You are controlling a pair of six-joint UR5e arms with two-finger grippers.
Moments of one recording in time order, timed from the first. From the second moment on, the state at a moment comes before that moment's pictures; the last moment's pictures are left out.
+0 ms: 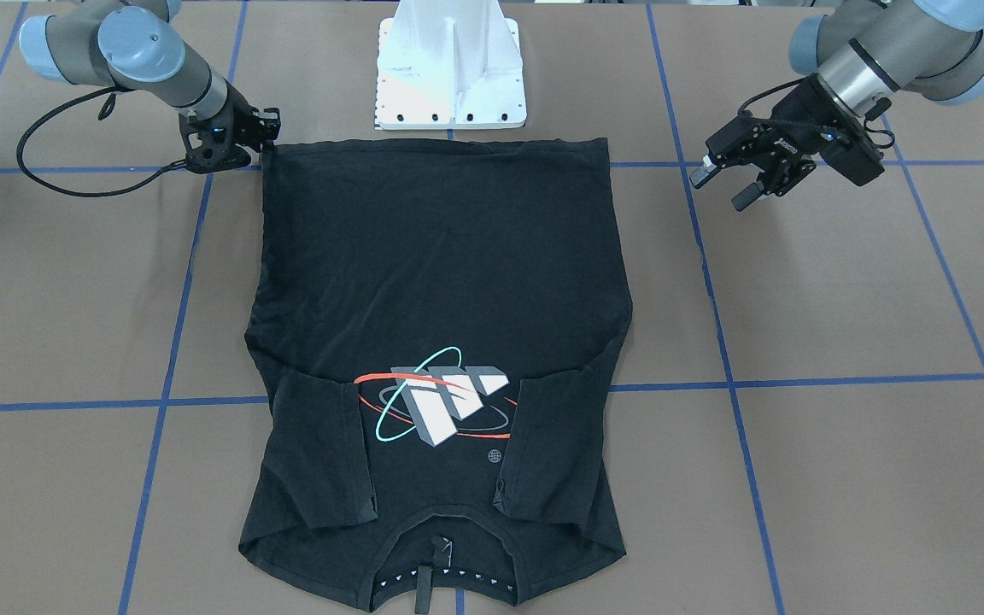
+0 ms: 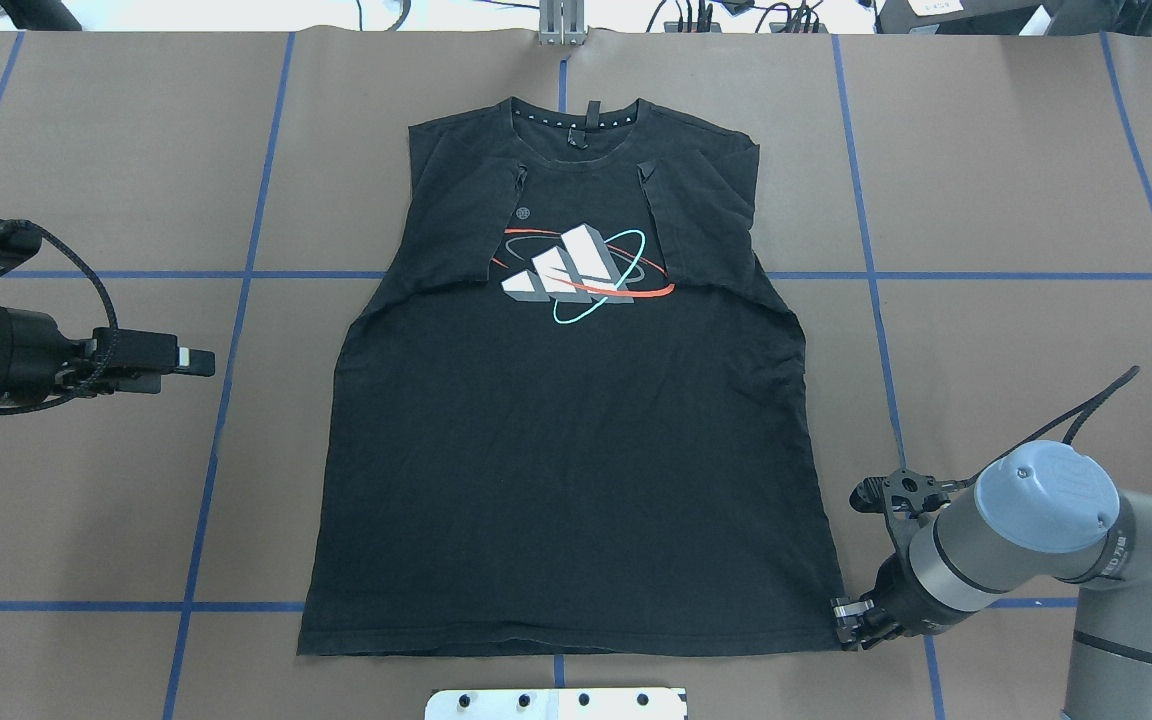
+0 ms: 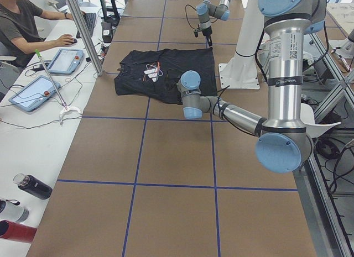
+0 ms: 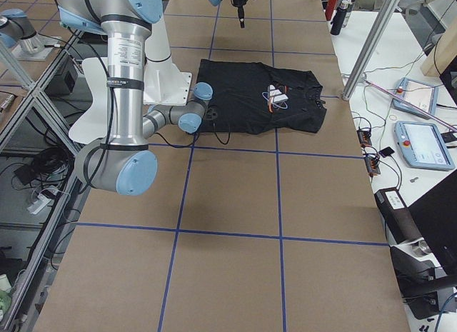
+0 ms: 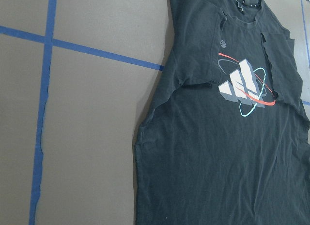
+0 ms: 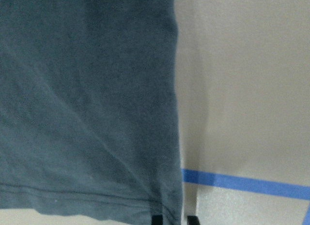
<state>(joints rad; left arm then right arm) -0.80 -1.51 -1.91 -2.65 -2.14 -1.40 0.33 -1.64 1.98 -1.09 2.15 1.29</state>
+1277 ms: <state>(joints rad) -0.80 -1.51 -1.91 -2.65 -2.14 -1.40 0.33 -1.64 1.97 -1.10 2.15 1.29</state>
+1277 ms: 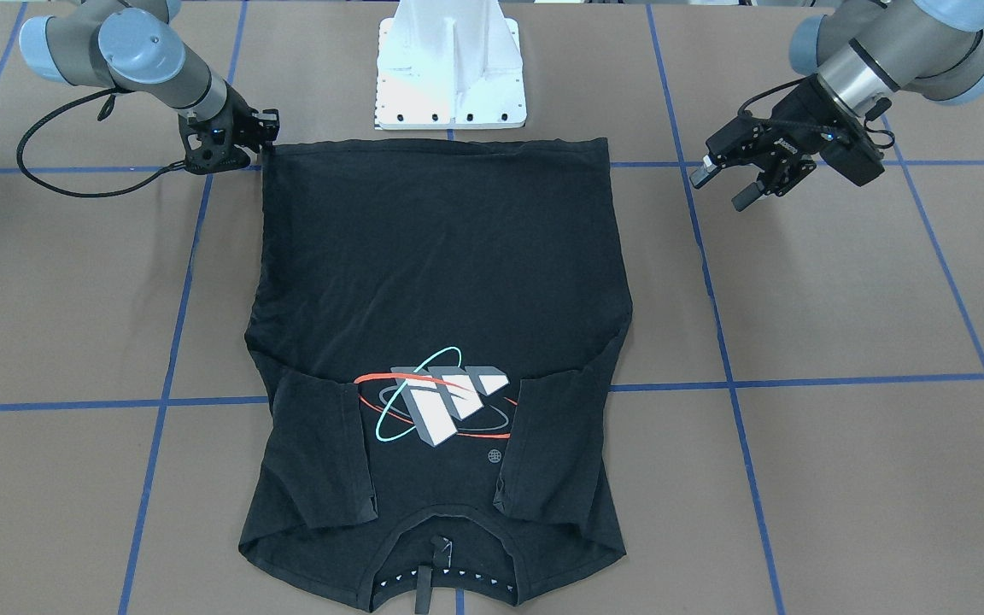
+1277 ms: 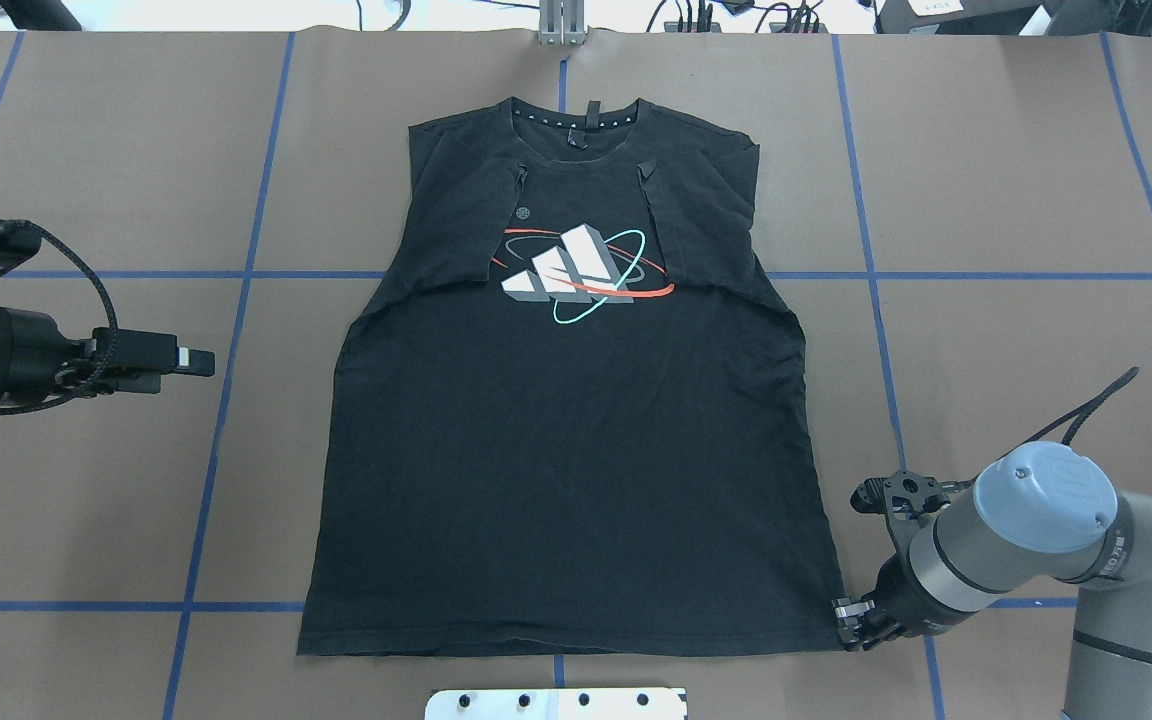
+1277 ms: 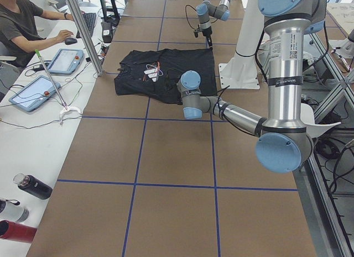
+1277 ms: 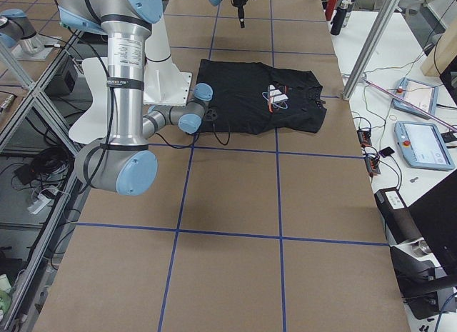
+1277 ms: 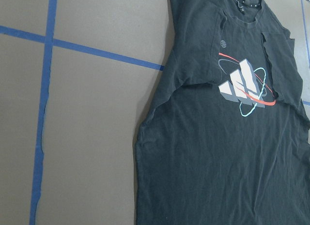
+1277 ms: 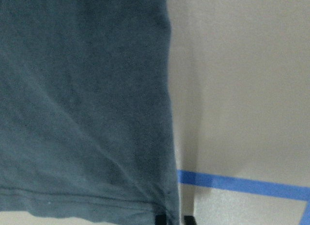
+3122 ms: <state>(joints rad) -0.71 -1.51 -1.95 -2.65 -2.13 -1.53 0.42 -1.61 2.08 -1.08 2.17 1.34</state>
